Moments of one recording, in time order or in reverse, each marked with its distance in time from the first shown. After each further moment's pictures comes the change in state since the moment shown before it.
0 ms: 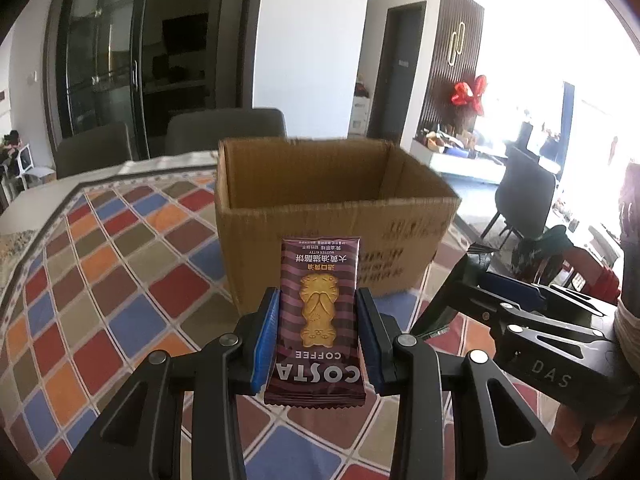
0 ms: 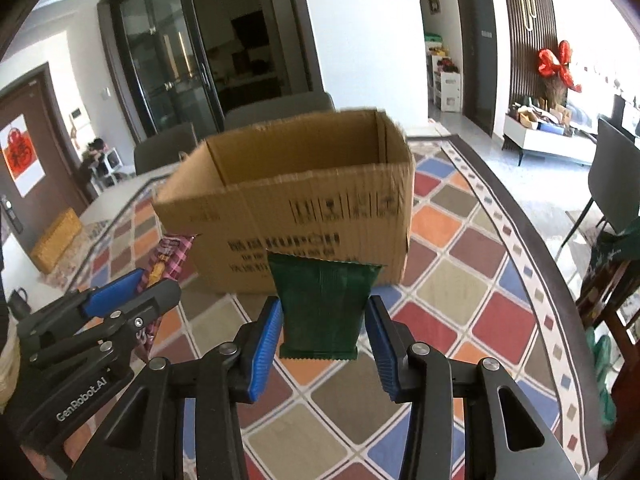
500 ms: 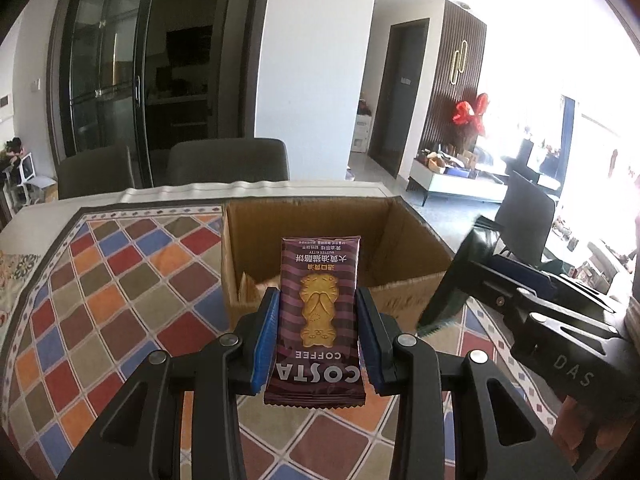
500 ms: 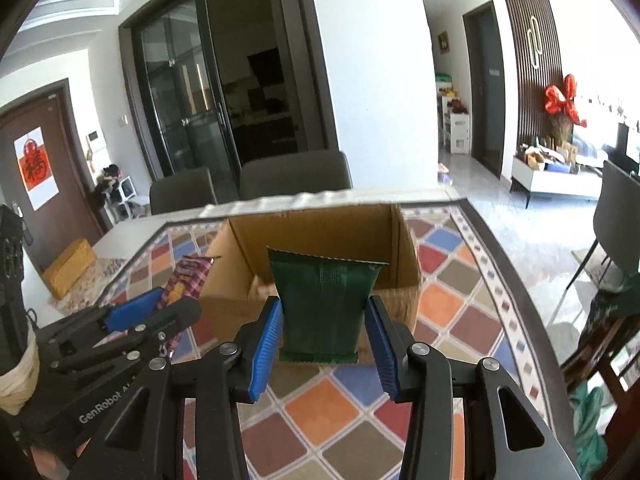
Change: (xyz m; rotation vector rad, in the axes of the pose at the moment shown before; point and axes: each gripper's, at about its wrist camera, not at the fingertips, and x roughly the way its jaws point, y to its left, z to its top) left arm -0.006 0.005 0.059 -0.017 -0.051 -0.001; right arm -0.030 0.012 0.061 -0.043 -0.153 0.029
